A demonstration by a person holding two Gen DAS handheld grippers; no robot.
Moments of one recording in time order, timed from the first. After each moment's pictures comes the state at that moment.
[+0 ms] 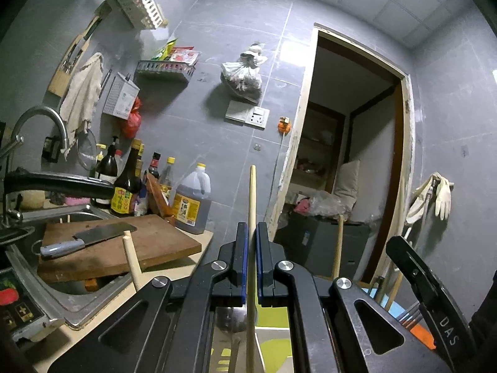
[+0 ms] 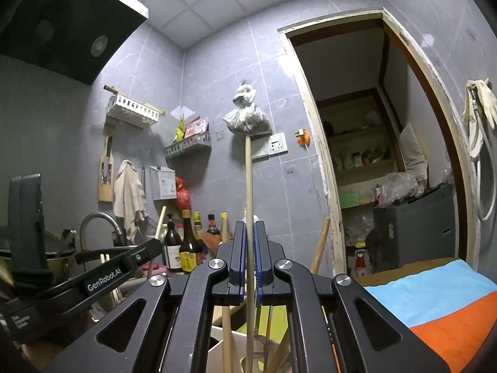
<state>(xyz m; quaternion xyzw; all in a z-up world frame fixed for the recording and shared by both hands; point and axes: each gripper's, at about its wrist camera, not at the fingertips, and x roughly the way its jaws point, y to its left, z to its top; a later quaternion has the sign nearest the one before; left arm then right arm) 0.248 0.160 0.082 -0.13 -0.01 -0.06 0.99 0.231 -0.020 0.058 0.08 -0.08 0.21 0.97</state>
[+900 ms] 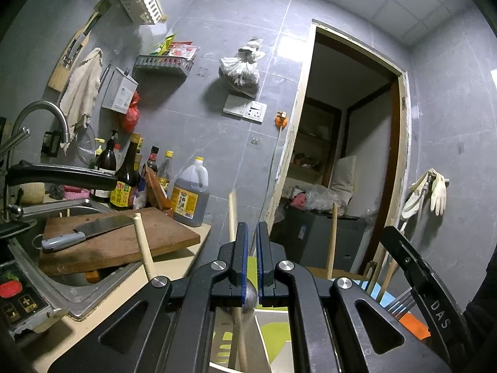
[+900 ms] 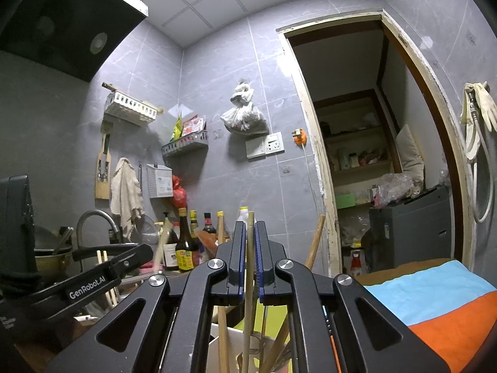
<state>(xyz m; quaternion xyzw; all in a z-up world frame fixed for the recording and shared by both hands) 0.239 0.161 0.075 -0.13 0.01 -0.07 0.99 0.228 -0.021 0.055 0.08 -0.08 0.20 0.97</state>
